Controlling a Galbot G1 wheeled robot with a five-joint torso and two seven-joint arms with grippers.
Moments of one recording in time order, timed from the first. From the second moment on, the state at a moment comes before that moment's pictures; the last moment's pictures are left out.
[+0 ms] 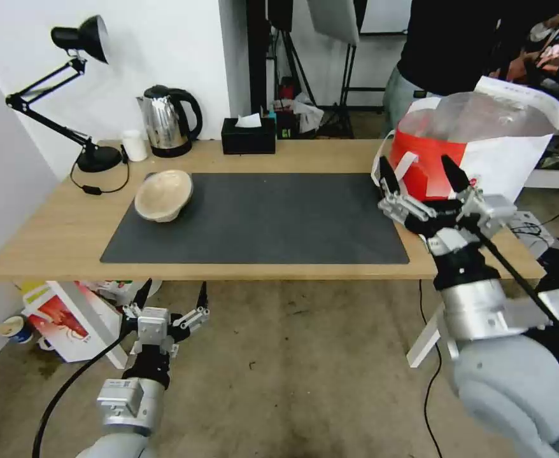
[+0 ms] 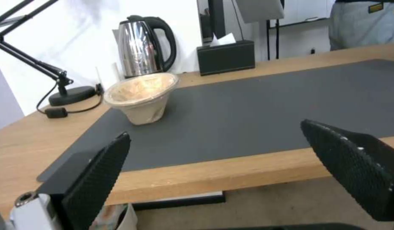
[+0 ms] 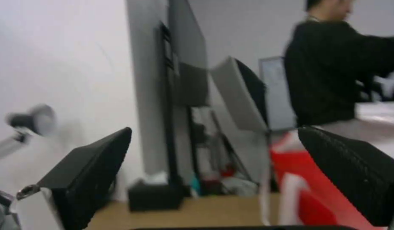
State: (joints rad) left arm 1.80 -1.50 -0.55 -2.30 0.00 0.00 0.00; right arm -1.37 0.81 0.30 2.50 0.50 0.03 0.63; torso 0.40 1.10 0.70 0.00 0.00
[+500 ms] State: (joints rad) left arm 1.80 -1.50 -0.55 -2.30 0.00 0.00 0.00; right arm -1.53 0.87 0.24 2.50 0.38 0.00 0.76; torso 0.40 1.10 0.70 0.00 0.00
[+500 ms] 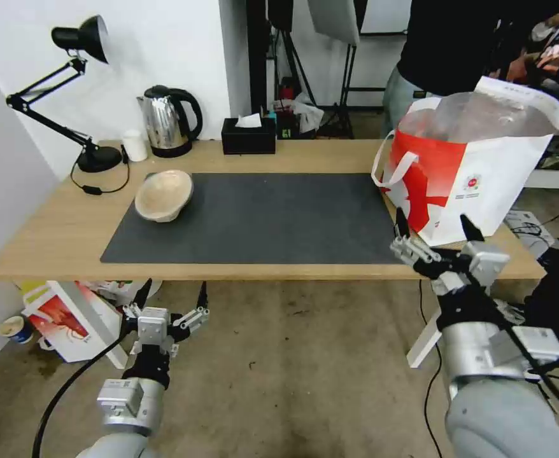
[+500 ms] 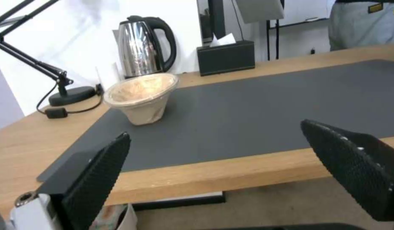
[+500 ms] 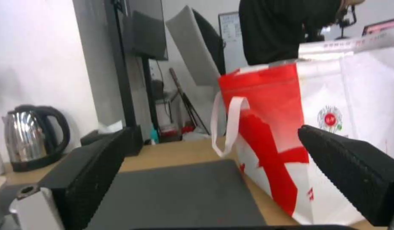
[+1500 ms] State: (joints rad) left arm 1.80 -1.50 -0.55 -2.30 0.00 0.00 0.00; right arm -1.54 0.93 0.15 2.39 0.23 0.14 0.72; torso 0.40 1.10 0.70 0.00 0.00
